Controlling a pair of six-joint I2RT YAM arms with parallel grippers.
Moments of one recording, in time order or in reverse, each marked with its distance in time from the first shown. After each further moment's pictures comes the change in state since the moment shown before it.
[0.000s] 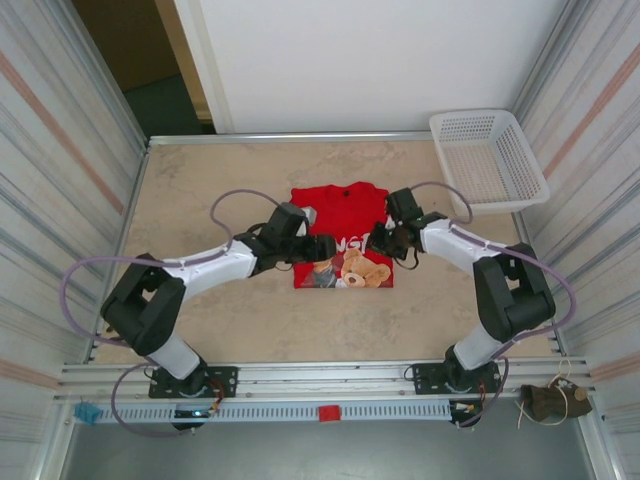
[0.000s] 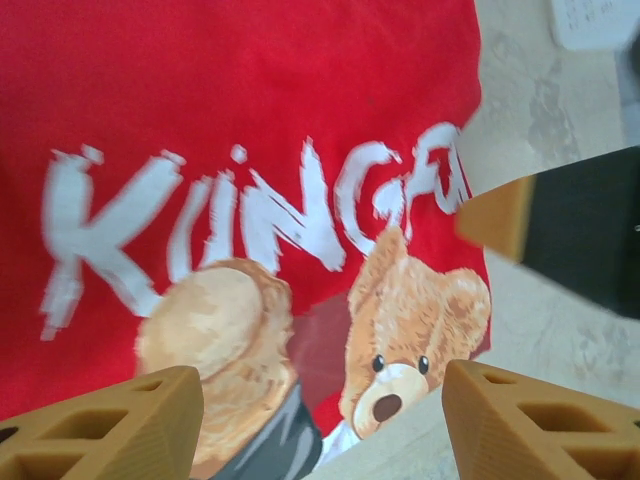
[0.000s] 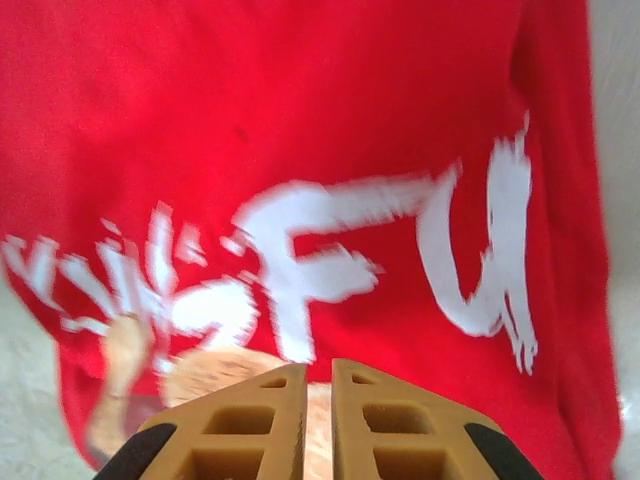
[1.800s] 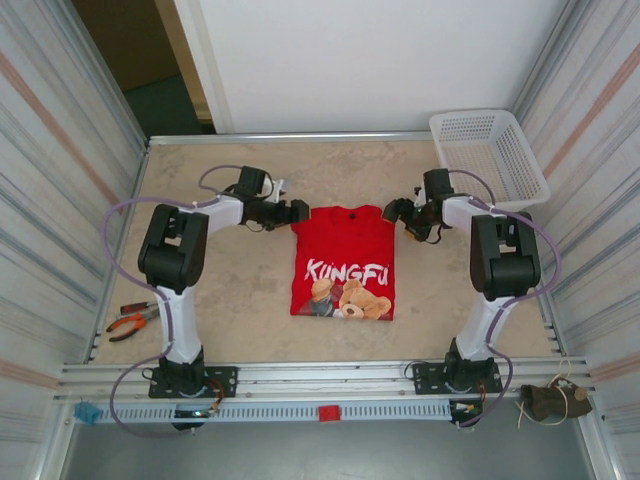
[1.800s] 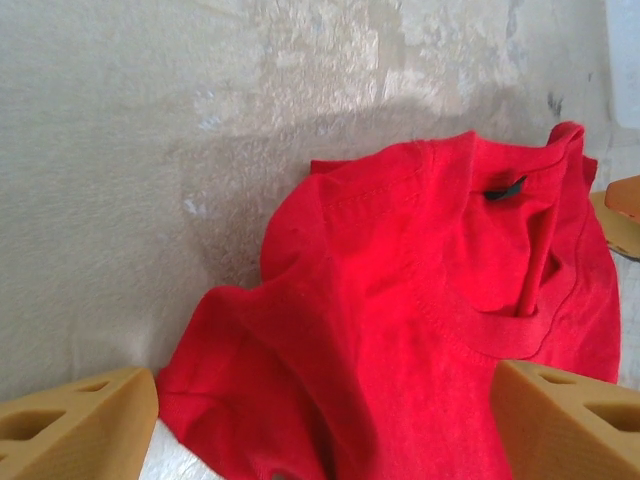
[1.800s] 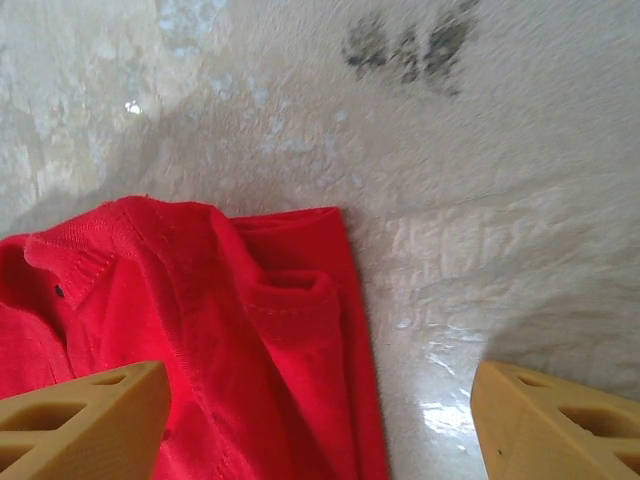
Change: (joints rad) left arm 0.410 0.430 0.370 -0.123 0.397 0.351; right arm -0.308 0.265 0.209 0.054 -0.176 -0.171
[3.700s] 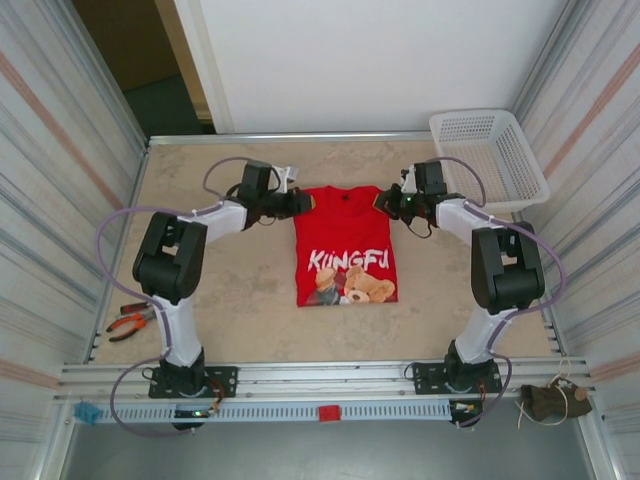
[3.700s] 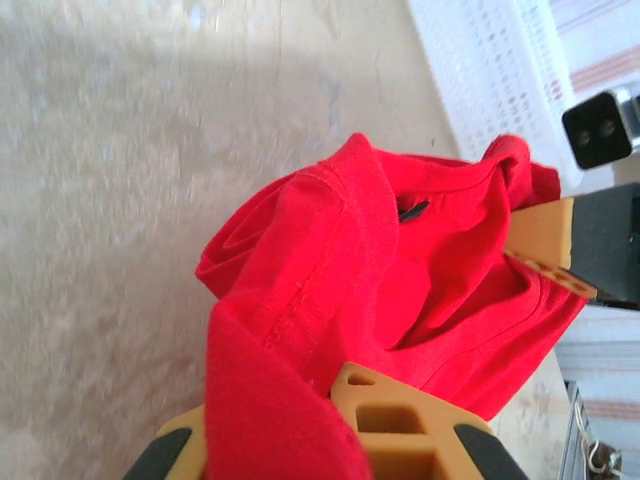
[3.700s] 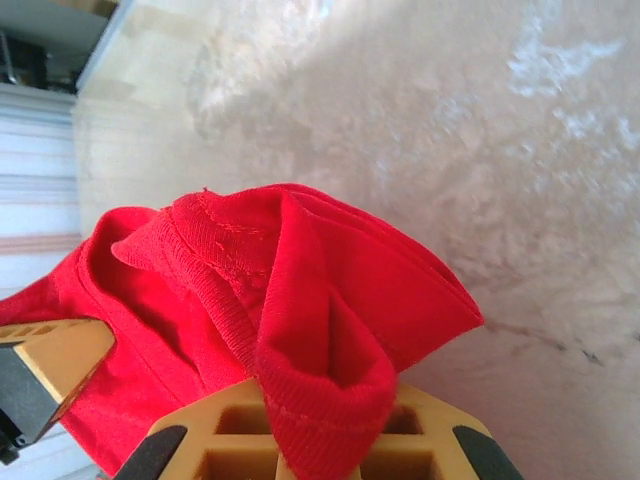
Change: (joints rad) left arm -0.047 -0.095 -0.058 0.282 0.040 -0.165; right arm 0.077 -0.103 -0.010 0.212 -0.128 0.158
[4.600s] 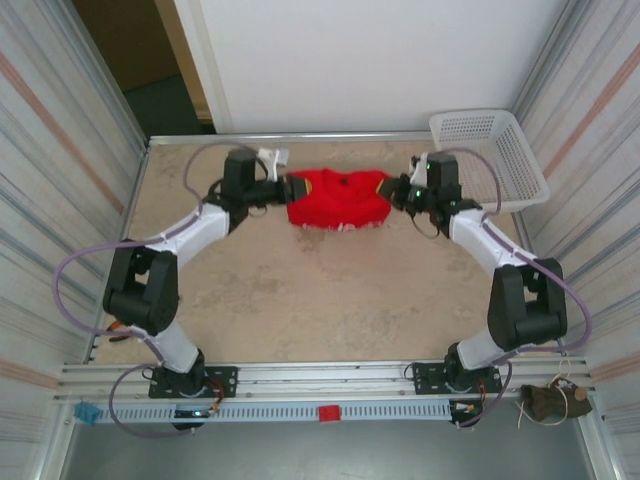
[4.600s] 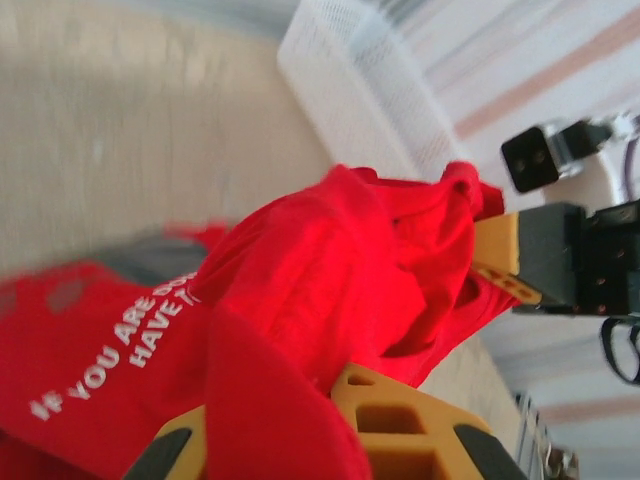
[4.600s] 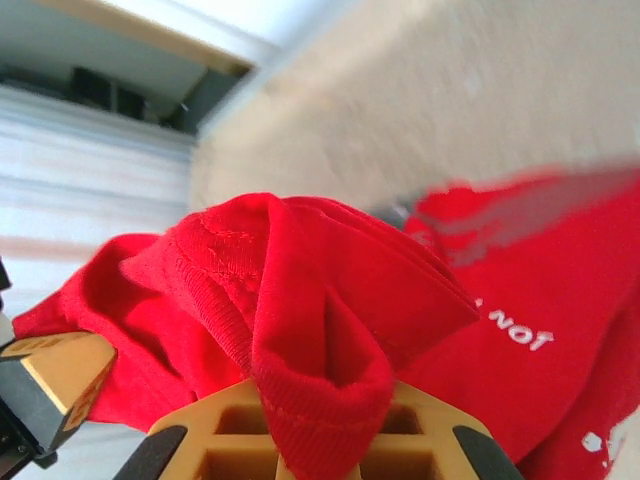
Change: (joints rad) left arm -0.029 -0.284 -0.141 0.019 -0.009 0.000; right arm 0.030 -0.282 -0.145 0.059 0.010 0.079
